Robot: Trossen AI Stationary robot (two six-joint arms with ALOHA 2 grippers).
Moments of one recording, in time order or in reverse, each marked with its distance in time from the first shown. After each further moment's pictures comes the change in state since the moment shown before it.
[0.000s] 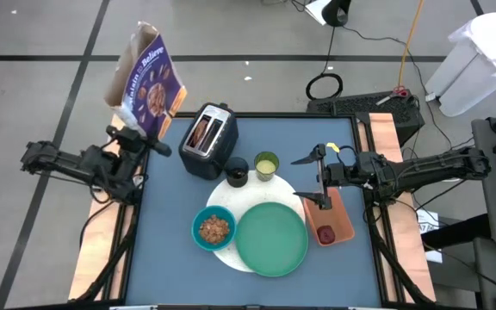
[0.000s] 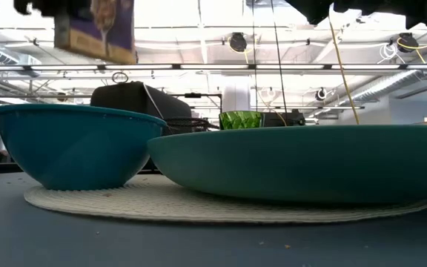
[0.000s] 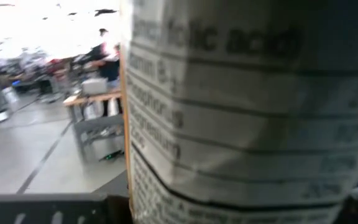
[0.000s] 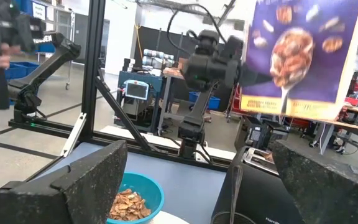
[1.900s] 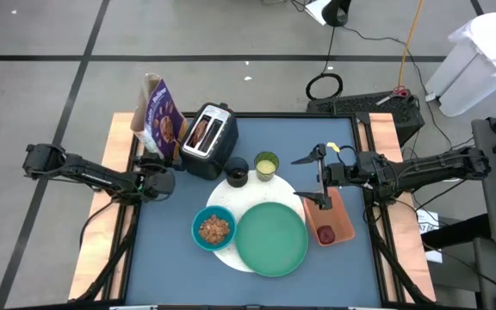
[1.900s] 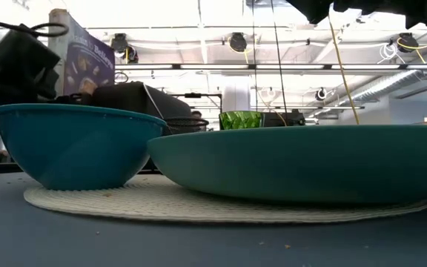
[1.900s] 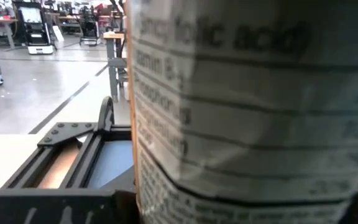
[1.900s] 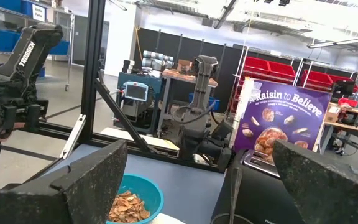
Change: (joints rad) left arm 0.184 0.342 -0.420 -0.653 0.028 -1.566; right arm 0.000 0.000 0.000 0.008 0.001 0.000
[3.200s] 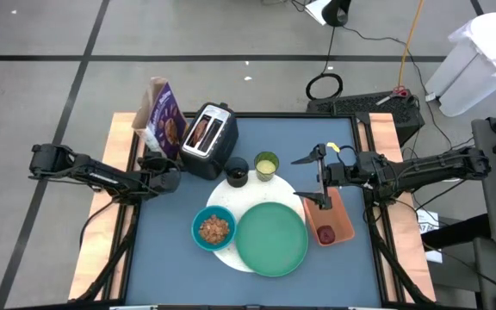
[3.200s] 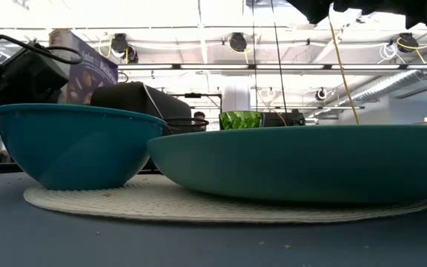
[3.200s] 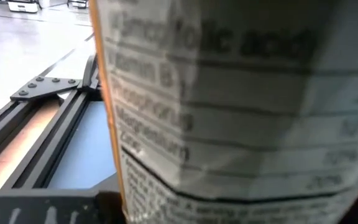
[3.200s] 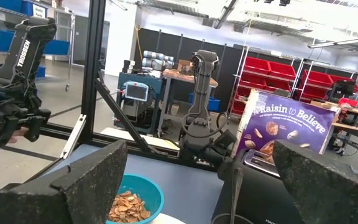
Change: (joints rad) left arm 0.078 0.132 0.001 -0.051 0.182 -0.241; right arm 0.000 0.000 0.000 0.000 -0.002 0.000
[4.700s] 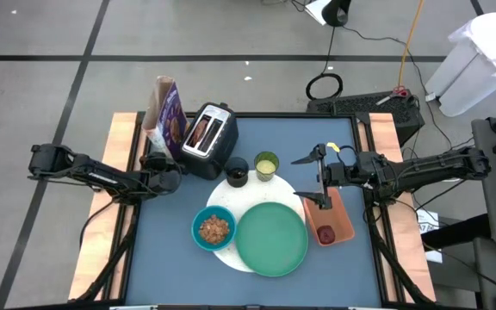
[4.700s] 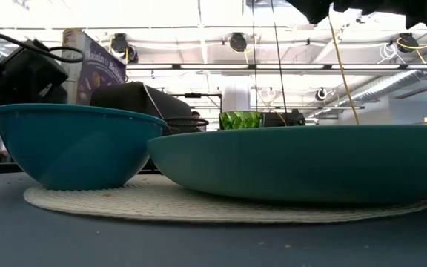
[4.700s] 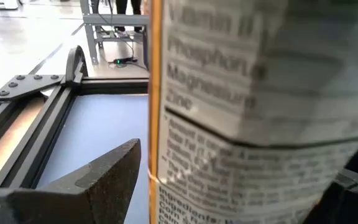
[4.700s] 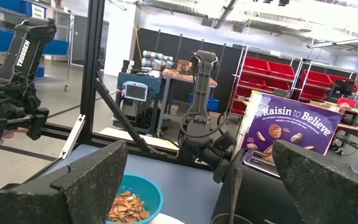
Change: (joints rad) left arm -0.001 -0.016 -0.002 0.053 0.056 0.129; right arm 0.000 0.000 0.000 0.000 0.003 0.000
